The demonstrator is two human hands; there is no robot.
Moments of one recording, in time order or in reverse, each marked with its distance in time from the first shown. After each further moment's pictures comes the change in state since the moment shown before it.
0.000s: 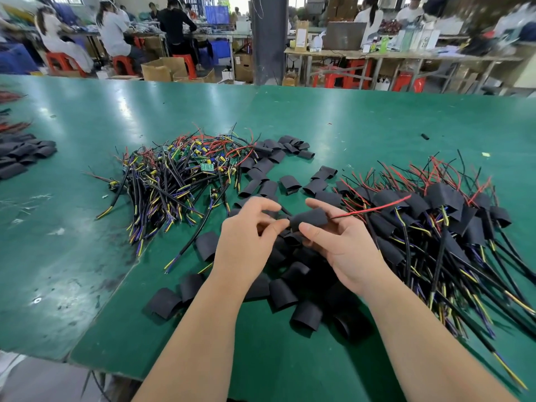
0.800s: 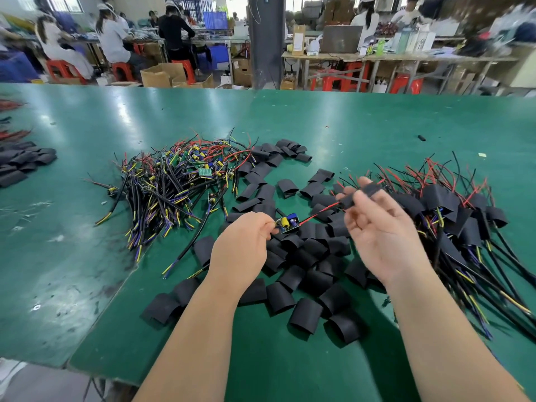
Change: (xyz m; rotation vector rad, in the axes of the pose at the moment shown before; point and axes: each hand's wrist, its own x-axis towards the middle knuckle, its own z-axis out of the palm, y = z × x) left_hand 0.001 -0.004 0.000 0.208 -0.148 -0.029; right_hand 0.005 -0.026 -0.035 0.434 0.174 -0.108
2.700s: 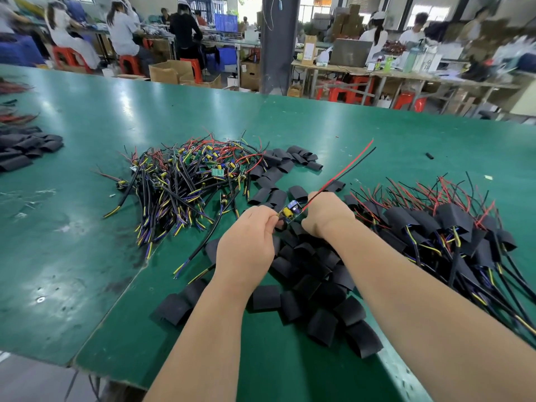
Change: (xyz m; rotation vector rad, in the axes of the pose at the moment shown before) left_hand 0.005 -0.007 -0.007 -0.013 0.156 0.023; right_hand 0.089 0.056 0.059 -2.144 -0.171 0.054
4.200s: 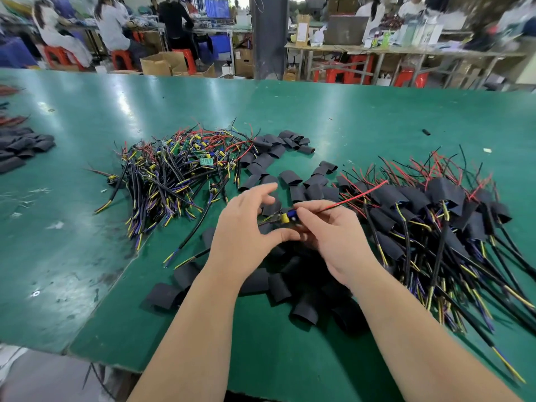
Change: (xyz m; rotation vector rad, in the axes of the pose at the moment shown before) left_hand -0.005 0.006 0.001 -0.131 -0.088 0.062; right_hand -0.099 0.016 0.018 1.637 0.074 -0.035
